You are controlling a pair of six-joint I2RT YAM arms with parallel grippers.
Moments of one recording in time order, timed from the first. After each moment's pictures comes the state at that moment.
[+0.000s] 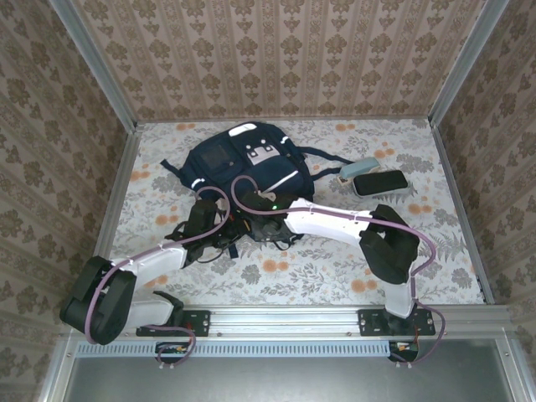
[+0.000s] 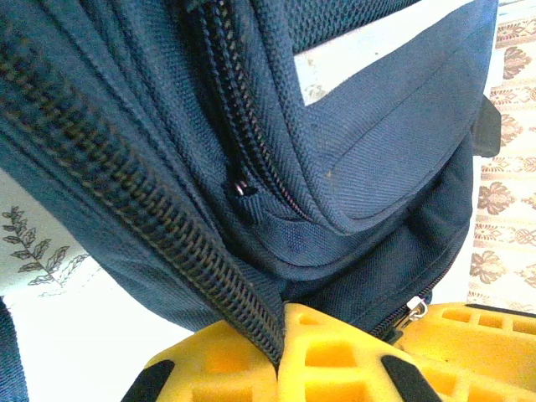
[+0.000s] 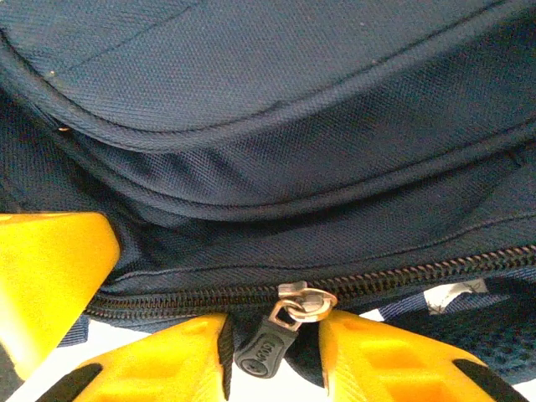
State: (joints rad) left arm -0.53 1.25 0.42 0.14 0.39 -0.99; right arm 0.97 1.91 1.47 -0.80 0.23 0.79
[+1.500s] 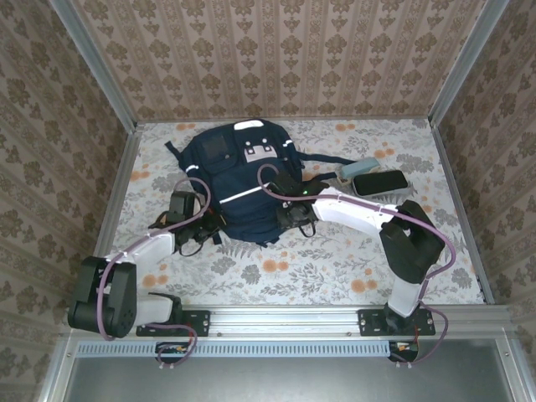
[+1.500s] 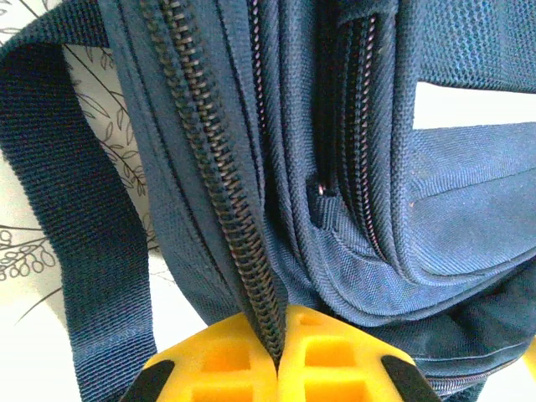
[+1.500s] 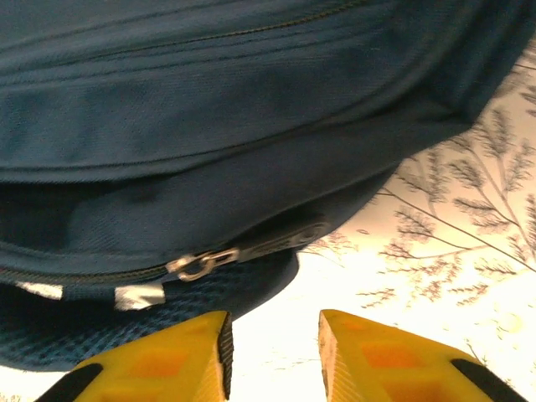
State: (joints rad) left arm -0.25 1.28 0.51 -0.13 0.40 -0.76; right arm 0.77 1.79 1.29 -0.70 0.10 0.49
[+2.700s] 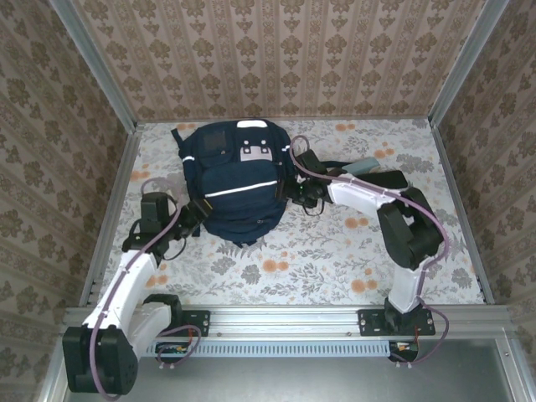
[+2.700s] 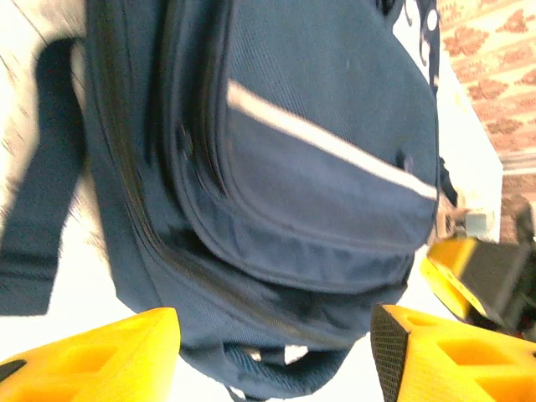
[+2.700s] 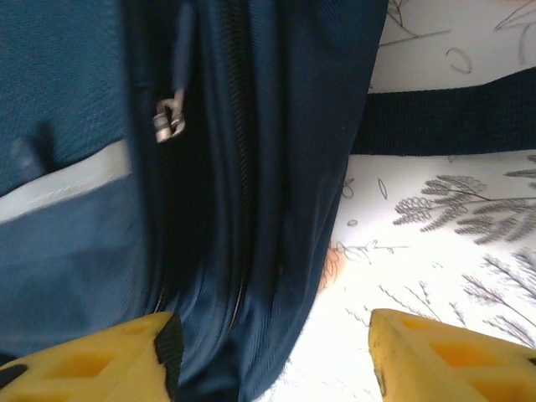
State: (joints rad) left arm -0.13 0.89 0.52 -0.34 0.40 -0.81; right arm 0.53 1.88 1.28 -0.38 -0.18 0.76
